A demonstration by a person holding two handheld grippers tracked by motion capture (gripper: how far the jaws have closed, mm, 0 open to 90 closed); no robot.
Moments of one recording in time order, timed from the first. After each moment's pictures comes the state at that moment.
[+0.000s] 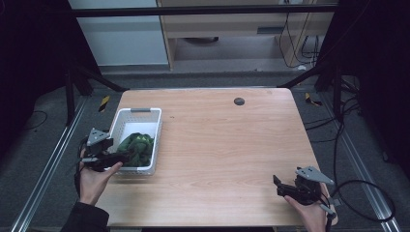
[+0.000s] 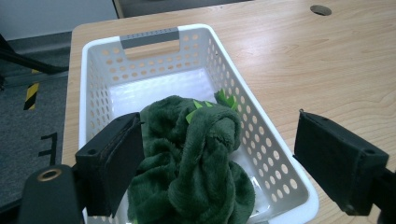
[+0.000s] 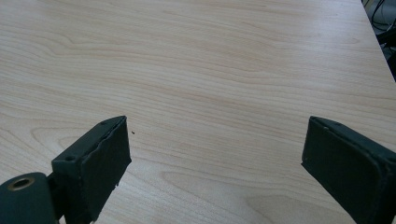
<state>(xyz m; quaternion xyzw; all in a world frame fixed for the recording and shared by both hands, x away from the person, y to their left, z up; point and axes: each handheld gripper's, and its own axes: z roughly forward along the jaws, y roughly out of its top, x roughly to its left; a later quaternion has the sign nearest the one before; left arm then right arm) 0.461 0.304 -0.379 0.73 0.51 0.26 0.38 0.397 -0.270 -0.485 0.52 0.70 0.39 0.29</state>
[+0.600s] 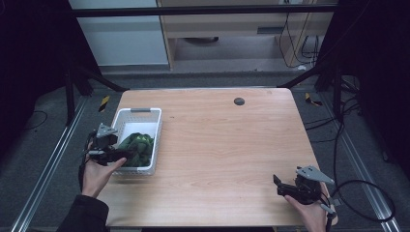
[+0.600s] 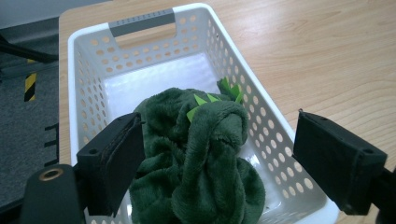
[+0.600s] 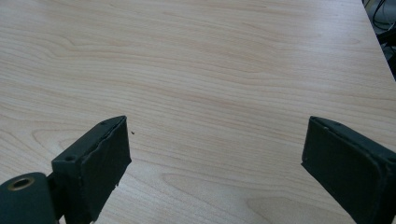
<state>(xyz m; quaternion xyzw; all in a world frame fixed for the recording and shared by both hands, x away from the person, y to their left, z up) 0.482 0.298 -0.383 0.76 0.50 0.24 0.34 0.398 -0.270 -0.484 0.53 0.70 0.39 0.28</state>
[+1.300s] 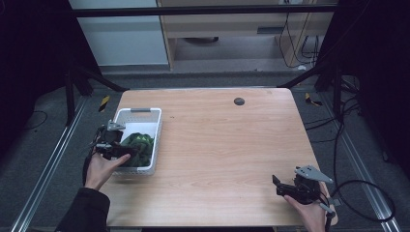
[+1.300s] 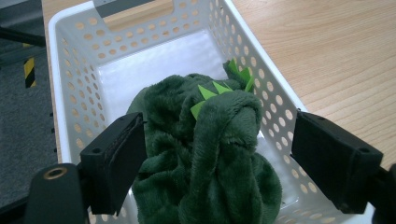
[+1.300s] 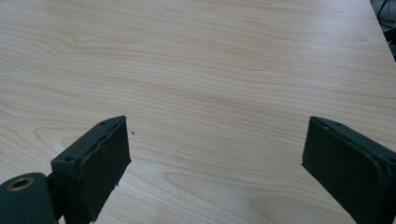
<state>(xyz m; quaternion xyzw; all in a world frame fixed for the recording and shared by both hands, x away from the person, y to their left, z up) 0.506 0.292 -0.390 0.79 0.50 0.22 0.28 0.399 -0.268 -0.484 0.53 0.70 0.39 0.28</state>
